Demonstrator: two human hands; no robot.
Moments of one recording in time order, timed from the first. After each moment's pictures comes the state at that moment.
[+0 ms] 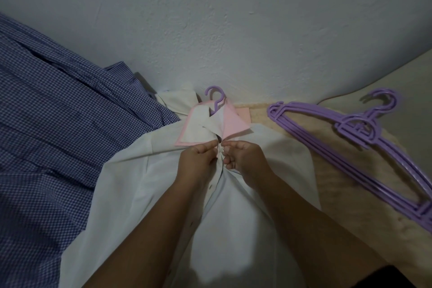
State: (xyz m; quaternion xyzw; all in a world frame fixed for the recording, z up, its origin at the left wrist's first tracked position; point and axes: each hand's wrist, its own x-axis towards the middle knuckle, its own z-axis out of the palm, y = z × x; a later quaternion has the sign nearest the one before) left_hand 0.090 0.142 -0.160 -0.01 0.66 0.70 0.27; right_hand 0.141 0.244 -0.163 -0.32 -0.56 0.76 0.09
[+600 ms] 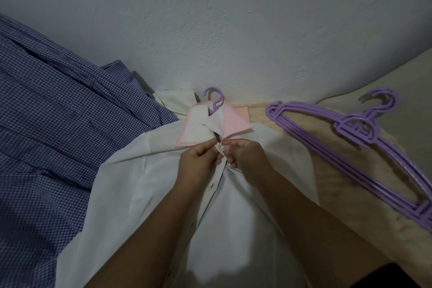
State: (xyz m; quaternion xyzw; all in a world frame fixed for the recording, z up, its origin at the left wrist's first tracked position) left_hand 0.096 0.143 -0.163 0.01 0.61 0.74 0.28; right_hand 0.141 0.251 -0.161 -0.32 -0.58 0.74 0.09
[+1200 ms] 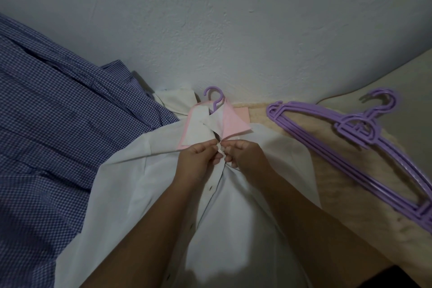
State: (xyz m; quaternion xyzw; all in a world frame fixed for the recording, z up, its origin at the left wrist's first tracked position) left_hand 0.086 0.140 -0.163 0.01 0.62 0.73 0.29; right_hand 0.144 0.252 -0.162 -0.31 -0.64 0.70 0.08
